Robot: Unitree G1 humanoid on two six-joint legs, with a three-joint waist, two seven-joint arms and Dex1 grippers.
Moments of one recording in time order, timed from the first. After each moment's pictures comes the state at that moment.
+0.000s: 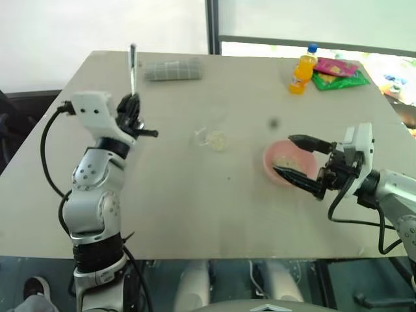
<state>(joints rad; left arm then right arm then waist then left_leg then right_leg) -0.36 0.39 0.29 -0.42 -0.34 0.45 -0.24 -0.18 -0.67 -0.16 -0.59 0.81 0.59 0.73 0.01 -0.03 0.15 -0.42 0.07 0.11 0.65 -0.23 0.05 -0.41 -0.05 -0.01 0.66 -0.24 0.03</state>
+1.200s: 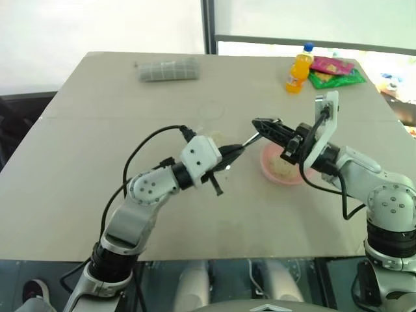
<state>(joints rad) -0.29 0.49 -0.18 -0.47 -0.21 0.28 -0.67 -0.47 -0.40 -0.11 -0.47 1.24 0.91 0.17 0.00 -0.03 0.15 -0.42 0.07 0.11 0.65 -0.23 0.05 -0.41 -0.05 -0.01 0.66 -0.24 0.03</state>
